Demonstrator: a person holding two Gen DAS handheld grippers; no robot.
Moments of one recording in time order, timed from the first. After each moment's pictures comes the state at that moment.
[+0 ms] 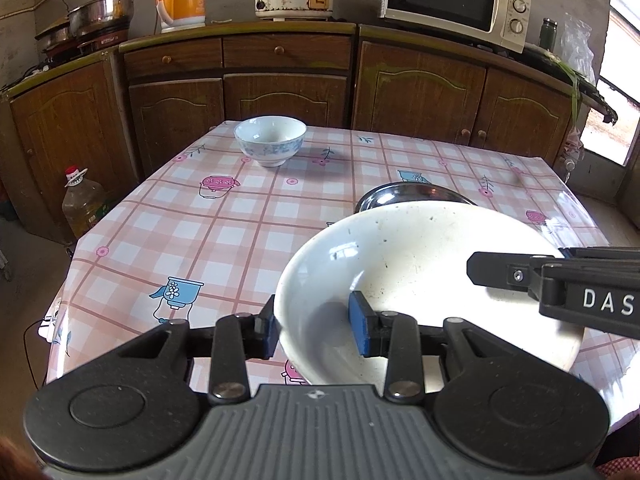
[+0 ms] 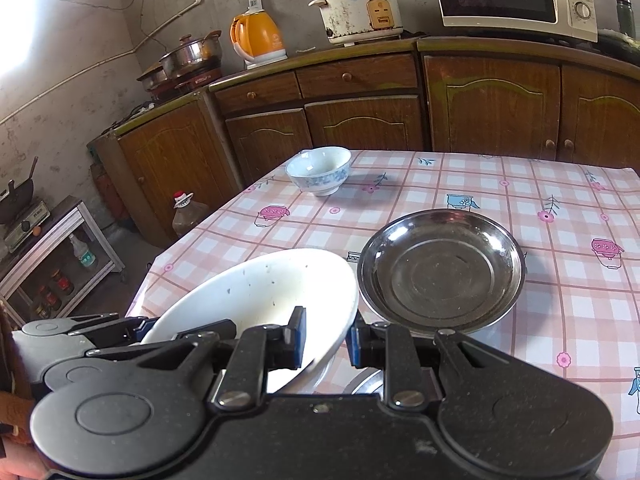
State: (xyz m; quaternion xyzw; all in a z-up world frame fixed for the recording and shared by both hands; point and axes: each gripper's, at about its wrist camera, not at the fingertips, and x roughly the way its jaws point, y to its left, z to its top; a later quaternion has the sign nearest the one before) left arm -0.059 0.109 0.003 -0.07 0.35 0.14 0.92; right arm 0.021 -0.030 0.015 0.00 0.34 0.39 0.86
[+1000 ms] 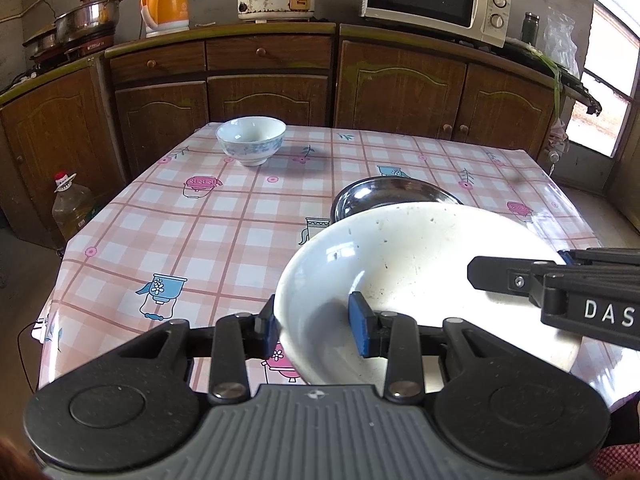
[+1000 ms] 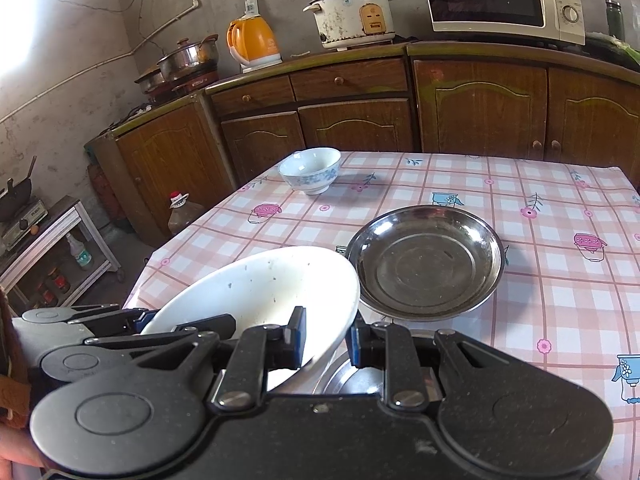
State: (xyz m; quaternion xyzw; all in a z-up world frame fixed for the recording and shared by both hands) left arm -0.066 0.091 0.004 -0.06 0.35 0.12 0.93; right arm 0.019 -0.042 0.015 0.00 0.34 0.39 0.86
